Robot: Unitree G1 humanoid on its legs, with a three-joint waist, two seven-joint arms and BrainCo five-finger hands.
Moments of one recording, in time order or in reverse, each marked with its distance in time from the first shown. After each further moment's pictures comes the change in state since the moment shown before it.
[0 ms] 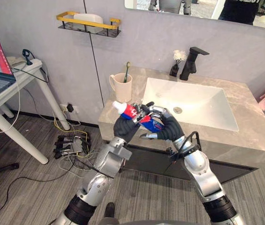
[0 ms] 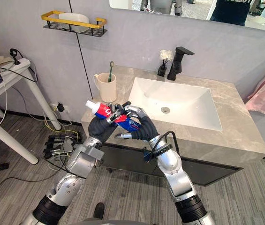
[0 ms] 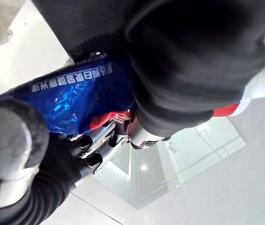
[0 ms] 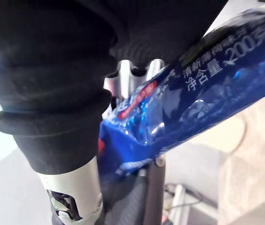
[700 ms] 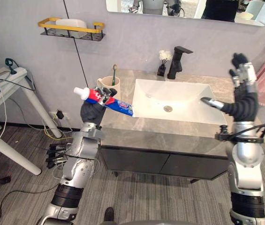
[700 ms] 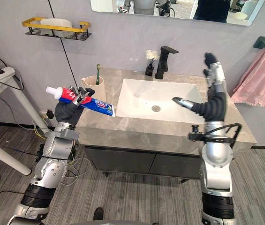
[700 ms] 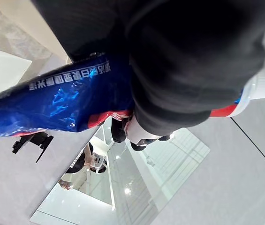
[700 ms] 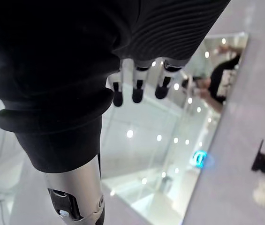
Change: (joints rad) left arm -0.015 0.080 0.290 0.140 0.070 -0.068 0.047; right arm -0.003 -0.085 -0.537 -0.123 0.157 -0.009 -0.201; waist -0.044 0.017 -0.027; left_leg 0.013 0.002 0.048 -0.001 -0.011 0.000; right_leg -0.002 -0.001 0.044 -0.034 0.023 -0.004
